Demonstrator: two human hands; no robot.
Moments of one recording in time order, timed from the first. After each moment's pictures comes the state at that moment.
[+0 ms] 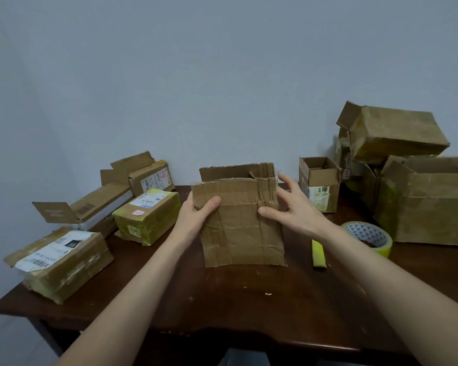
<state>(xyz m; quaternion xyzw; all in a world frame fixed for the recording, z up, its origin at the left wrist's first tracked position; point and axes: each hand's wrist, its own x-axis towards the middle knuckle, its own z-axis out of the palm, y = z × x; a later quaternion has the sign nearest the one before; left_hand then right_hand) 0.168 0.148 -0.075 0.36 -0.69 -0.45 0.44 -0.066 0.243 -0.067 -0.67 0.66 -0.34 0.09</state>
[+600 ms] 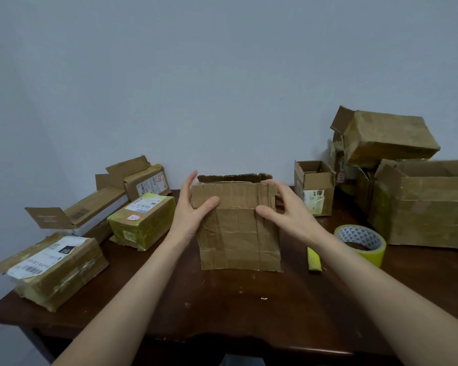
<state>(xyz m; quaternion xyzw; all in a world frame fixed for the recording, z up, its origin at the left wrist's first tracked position) 0.161 0.155 -0.062 0.33 -0.69 -0.42 0.48 -0.057 0.248 -0.070 -0.64 0.59 -0.46 0.16</state>
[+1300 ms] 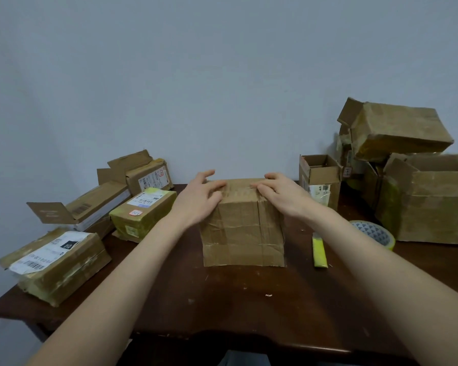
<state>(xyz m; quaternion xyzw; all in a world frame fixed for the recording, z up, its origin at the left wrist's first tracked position) 0.156 0.143 -0.030 0.40 -0.88 -0.09 0.24 -0.053 0.215 -0.039 -0.66 0.69 -0.28 0.10</state>
